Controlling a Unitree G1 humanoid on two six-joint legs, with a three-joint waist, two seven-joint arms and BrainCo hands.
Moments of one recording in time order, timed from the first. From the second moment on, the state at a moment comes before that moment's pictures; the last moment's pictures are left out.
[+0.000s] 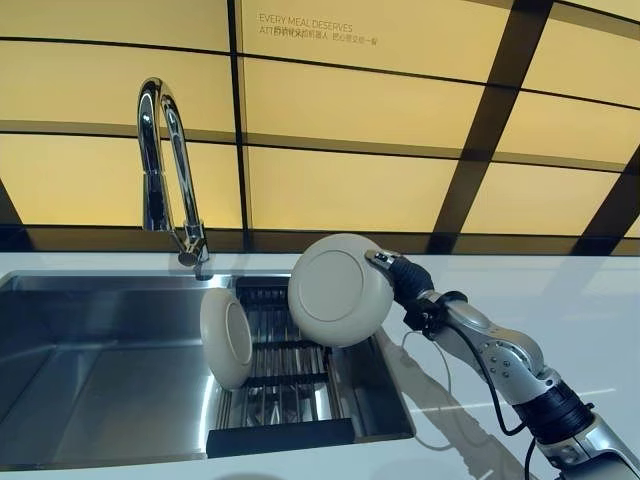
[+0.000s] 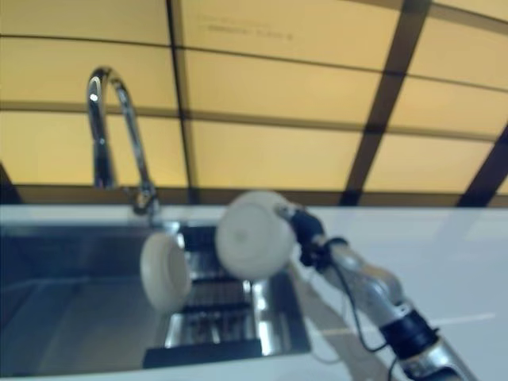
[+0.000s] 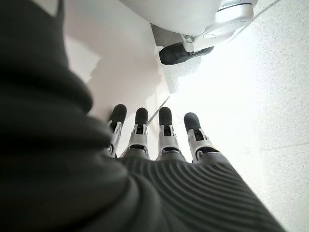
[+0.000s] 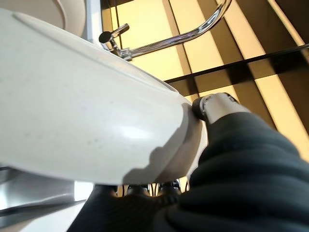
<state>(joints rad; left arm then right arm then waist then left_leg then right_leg) 0.06 0.32 -0.26 1.22 -0.11 -0.03 -0.01 -0.62 -0.64 0.30 -0.11 1.15 0.36 -0.26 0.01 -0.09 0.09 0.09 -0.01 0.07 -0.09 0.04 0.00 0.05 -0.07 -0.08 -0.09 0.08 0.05</state>
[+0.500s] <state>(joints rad) 0.07 0.34 -0.27 1.25 -0.10 -0.03 -0.01 -0.57 -0.66 0.19 -0.12 1.13 0.26 -0.26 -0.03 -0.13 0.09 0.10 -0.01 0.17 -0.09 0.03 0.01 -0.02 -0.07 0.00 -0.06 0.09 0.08</state>
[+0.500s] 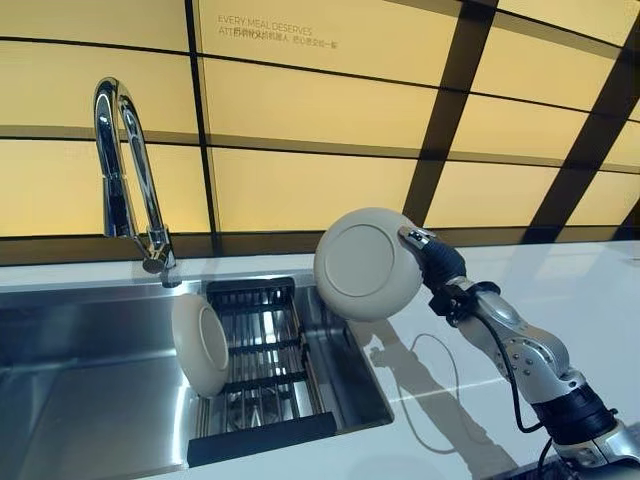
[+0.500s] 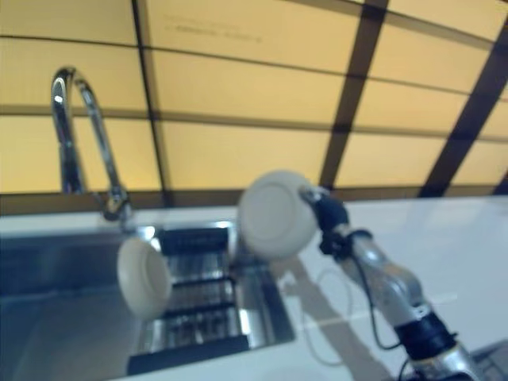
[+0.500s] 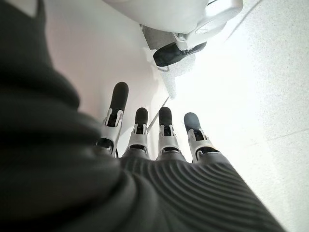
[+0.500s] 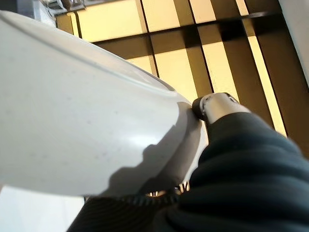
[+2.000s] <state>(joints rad) 0.06 0.34 -0.28 1.27 -0.05 -0.09 -0.02 -0.20 -0.82 -0.19 -0.06 1.15 0.09 -0.19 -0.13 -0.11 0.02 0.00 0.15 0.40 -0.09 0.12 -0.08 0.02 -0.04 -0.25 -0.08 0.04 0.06</state>
